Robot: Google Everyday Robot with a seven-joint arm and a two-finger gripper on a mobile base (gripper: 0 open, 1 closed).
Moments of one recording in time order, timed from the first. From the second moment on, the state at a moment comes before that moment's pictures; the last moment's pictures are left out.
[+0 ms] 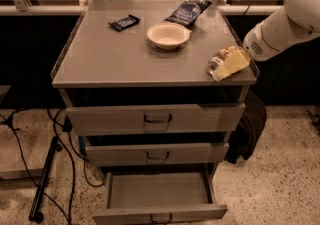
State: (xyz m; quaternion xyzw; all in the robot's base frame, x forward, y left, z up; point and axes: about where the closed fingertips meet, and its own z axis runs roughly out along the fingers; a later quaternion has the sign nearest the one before) arm 0.640 -0.236 0.862 -0.35 0.89 0.02 0.30
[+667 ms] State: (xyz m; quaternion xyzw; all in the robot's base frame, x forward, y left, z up) arm 0.660 -0.232 0.850 -0.35 0.88 0.03 0.31
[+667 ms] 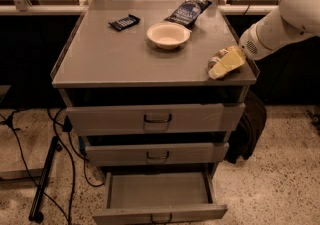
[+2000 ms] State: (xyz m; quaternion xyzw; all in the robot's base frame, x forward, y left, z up) arm 0.669 -0.212 0.828 -0.36 0.89 0.05 0.29
